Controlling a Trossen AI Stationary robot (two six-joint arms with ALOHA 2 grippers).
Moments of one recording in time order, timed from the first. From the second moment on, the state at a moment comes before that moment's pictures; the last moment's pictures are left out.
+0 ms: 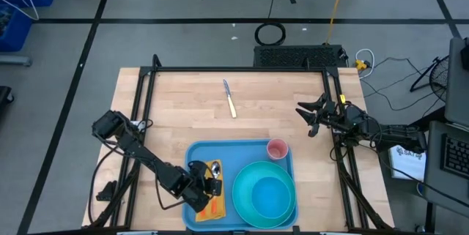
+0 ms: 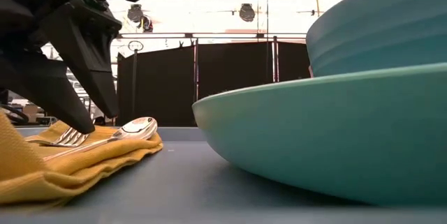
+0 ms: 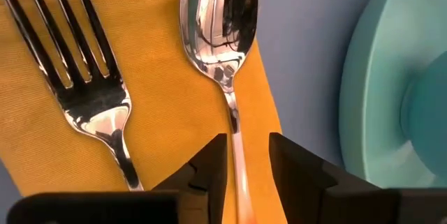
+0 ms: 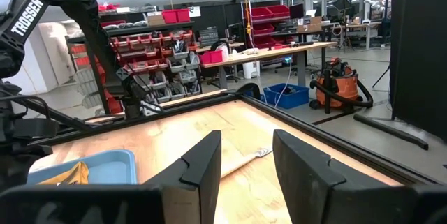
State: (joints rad) left arm -0.65 1.84 1.10 -0.39 -0.39 -1.99; right arm -0.15 0.01 0.02 0.07 0.23 0.12
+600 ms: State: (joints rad) left arm -0.64 1.91 1.10 -0.31 -0.32 -1.97; right arm -0.15 0.01 0.02 0.07 0.23 0.12
